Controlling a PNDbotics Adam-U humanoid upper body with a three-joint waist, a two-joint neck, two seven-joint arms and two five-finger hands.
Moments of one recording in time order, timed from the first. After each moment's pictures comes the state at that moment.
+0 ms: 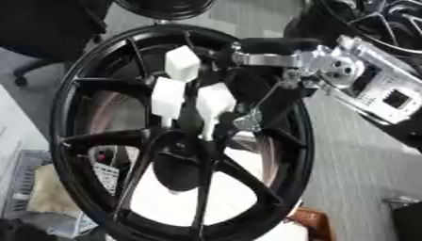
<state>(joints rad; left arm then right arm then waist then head) -0.37 0.31 0.01 -1.98 0.33 -0.07 0.01 -0.67 -0.91 0.49 -1.99 0.09 0.27 0.47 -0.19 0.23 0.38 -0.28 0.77</state>
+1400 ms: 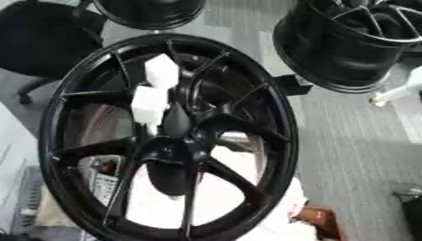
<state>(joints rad) -0.25 0.36 0.04 -1.98 0.25 -0.13 0.03 0.30 -0.95 -0.23 -1.99 0.06 0.21 -0.15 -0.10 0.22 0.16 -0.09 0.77</state>
